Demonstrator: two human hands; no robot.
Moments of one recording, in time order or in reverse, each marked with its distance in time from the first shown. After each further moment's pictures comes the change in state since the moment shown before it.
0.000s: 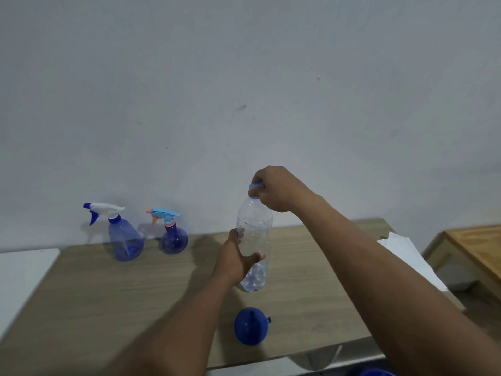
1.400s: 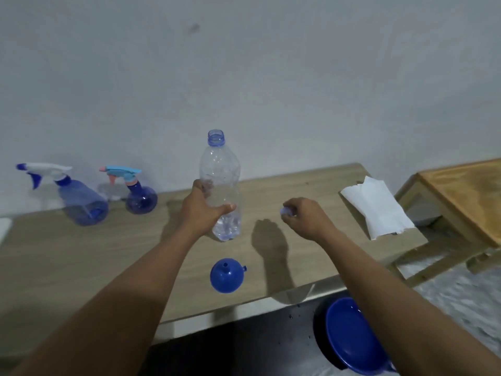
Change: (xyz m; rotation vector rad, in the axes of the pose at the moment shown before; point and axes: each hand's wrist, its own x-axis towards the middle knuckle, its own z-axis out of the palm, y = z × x) left_hand -0.003 0.009 -0.002 0.078 0.047 0.029; right_hand -0.118 0.168 0.114 0.078 -0.028 0.379
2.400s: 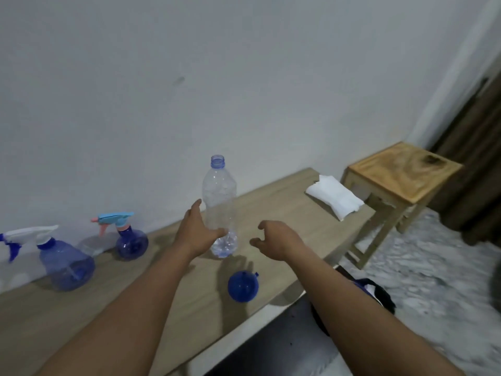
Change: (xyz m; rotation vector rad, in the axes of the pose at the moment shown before) left_hand 0.010 -0.006 -0.075 0.223 -0.325 0.191; right_hand -0.063 -0.138 0.044 -0.123 0.000 0.298
